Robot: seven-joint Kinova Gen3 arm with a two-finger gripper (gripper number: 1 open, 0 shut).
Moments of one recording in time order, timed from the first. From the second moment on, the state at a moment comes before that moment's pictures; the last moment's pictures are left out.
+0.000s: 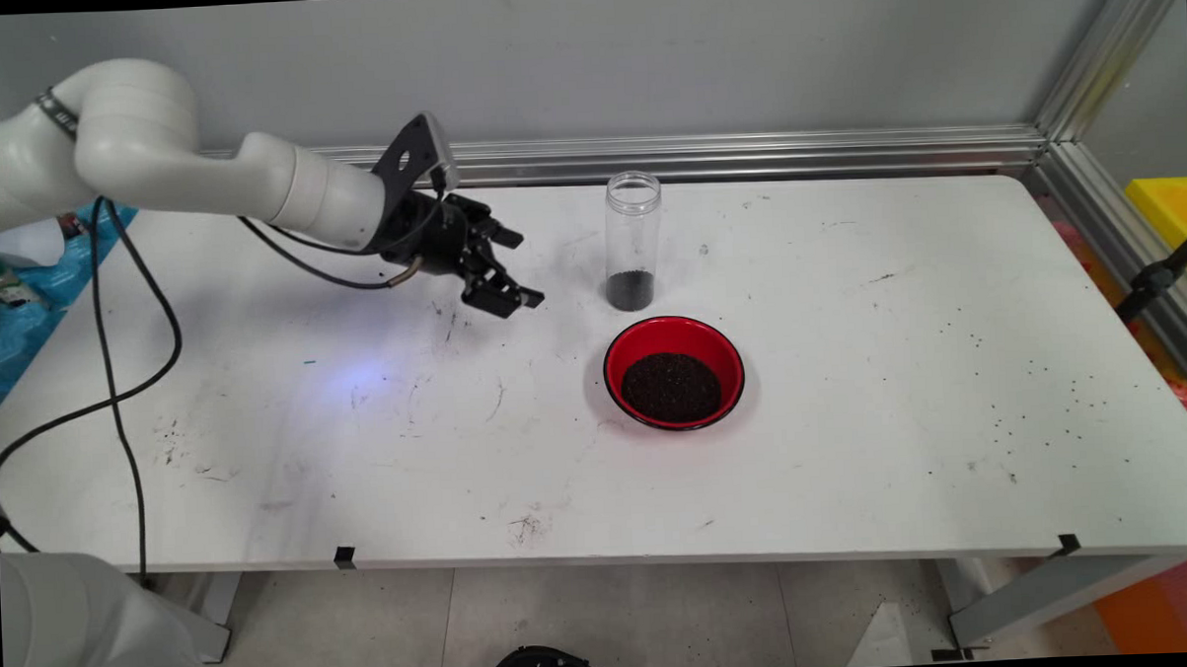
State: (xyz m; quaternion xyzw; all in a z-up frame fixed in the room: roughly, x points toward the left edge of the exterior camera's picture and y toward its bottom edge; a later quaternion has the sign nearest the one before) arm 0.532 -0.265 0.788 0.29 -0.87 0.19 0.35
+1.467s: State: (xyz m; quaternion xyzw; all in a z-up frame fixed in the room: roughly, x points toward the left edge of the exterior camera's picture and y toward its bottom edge) arm 0.516 -0.337 0.742 0.23 -0.87 0.18 0.40
